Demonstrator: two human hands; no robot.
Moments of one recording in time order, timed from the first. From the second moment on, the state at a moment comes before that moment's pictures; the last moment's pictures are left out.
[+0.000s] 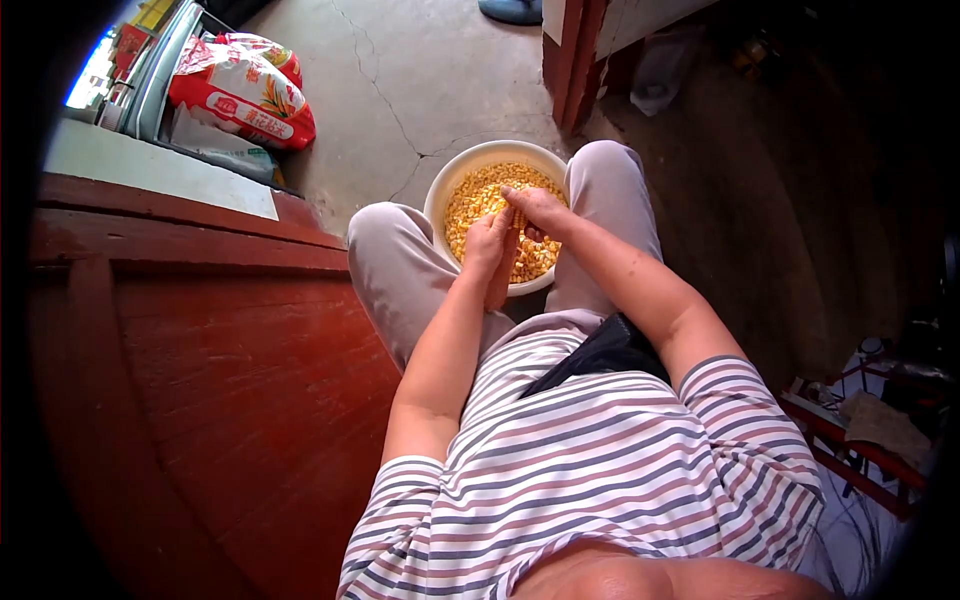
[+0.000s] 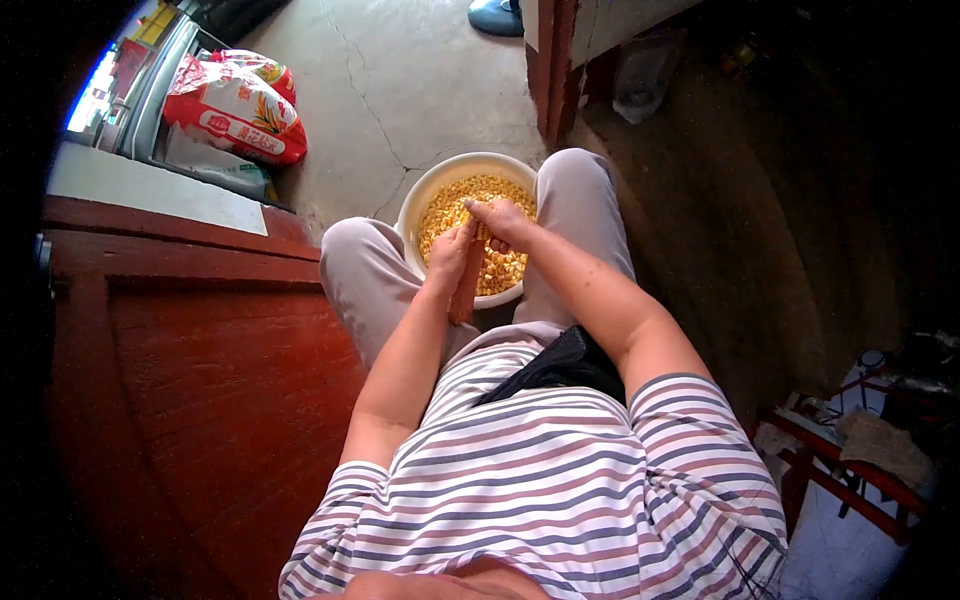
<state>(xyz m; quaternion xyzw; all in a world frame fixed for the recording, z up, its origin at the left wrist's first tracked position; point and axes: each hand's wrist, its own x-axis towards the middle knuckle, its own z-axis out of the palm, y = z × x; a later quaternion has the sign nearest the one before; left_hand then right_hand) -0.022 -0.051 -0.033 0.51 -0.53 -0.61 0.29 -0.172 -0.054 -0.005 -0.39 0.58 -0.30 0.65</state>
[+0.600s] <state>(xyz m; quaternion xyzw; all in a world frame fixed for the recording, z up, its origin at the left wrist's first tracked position) -0.023 -0.052 -0.030 0.56 -0.64 -0.48 0.22 -0.175 -0.055 -0.008 -0.38 0.57 -0.31 0.65</state>
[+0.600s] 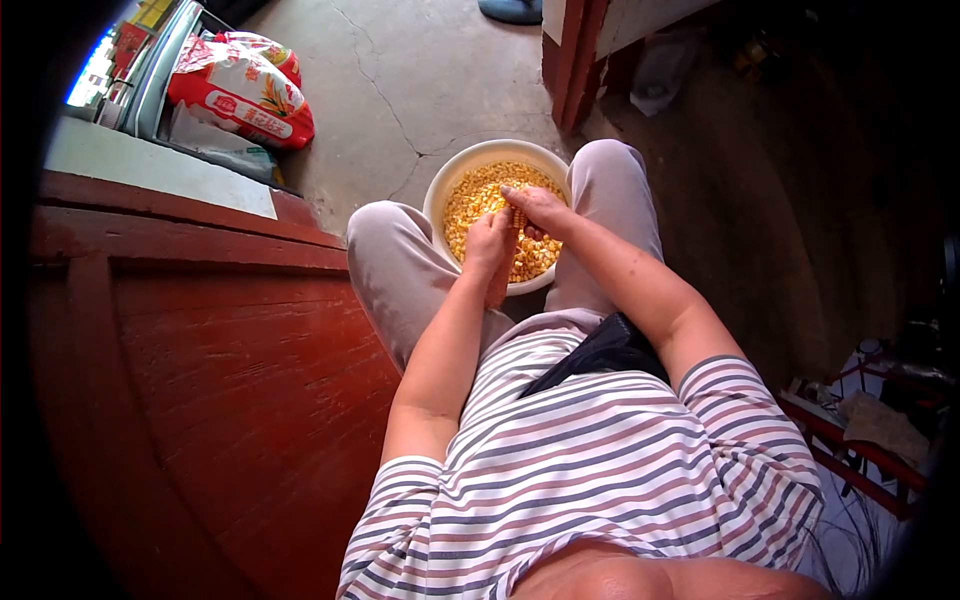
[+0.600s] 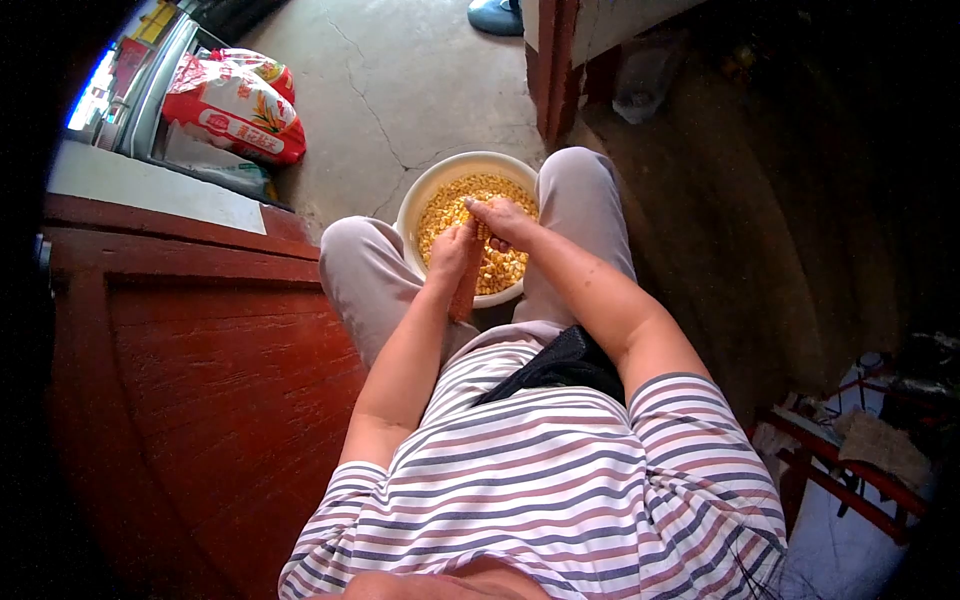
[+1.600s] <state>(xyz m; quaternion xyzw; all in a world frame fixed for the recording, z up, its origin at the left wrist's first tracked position) -0.027 -0.051 -0.016 0.43 -0.47 -0.72 0.28 -0.183 -0.054 -0.007 -0.44 0.52 -0.35 0.64</state>
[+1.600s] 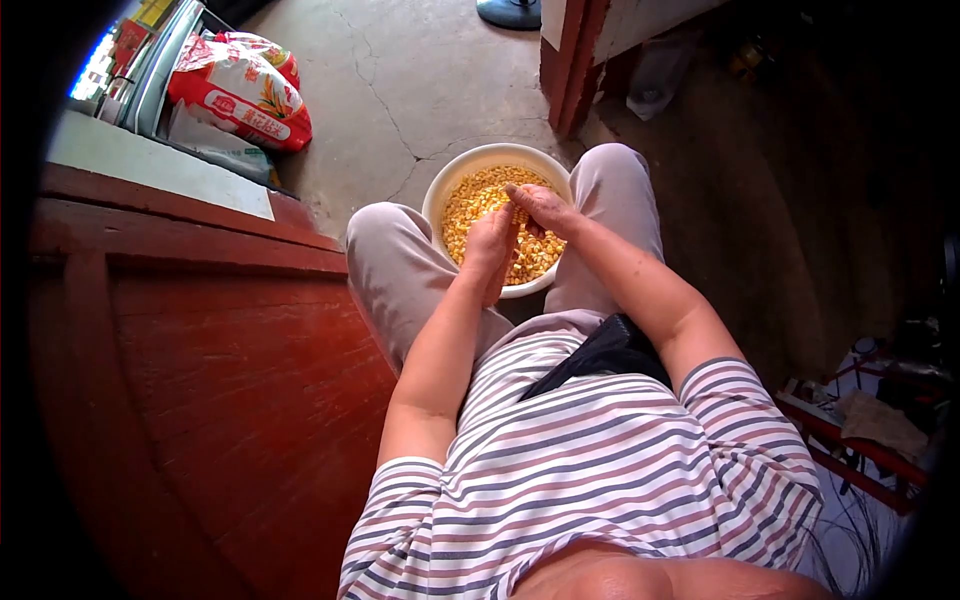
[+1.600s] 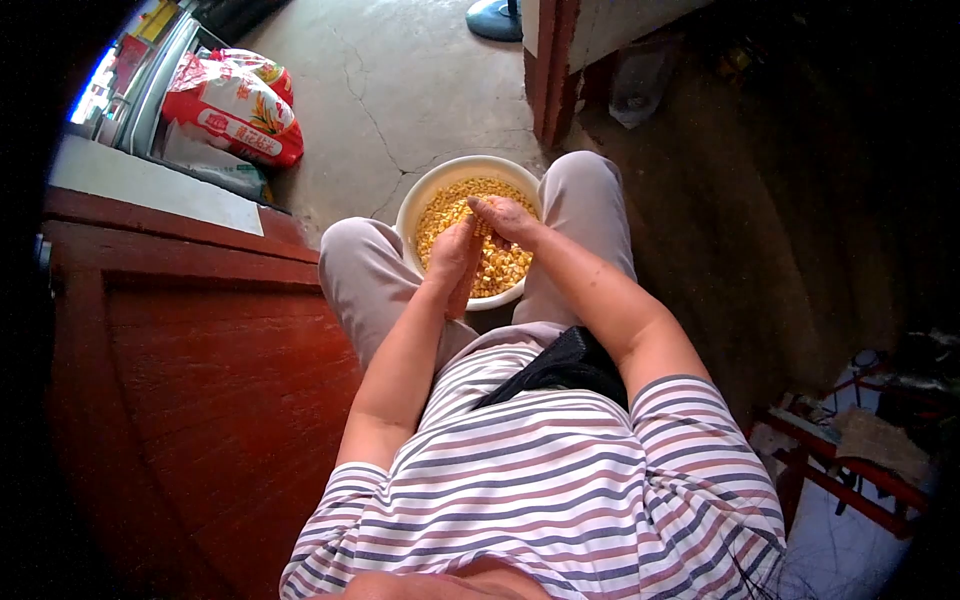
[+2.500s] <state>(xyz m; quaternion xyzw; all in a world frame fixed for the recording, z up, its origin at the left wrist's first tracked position) -0.037 -0.039 0.003 0.50 -0.53 -0.61 0.30 -0.190 -0.049 -0.023 -0.36 0.52 -0.38 0.67</state>
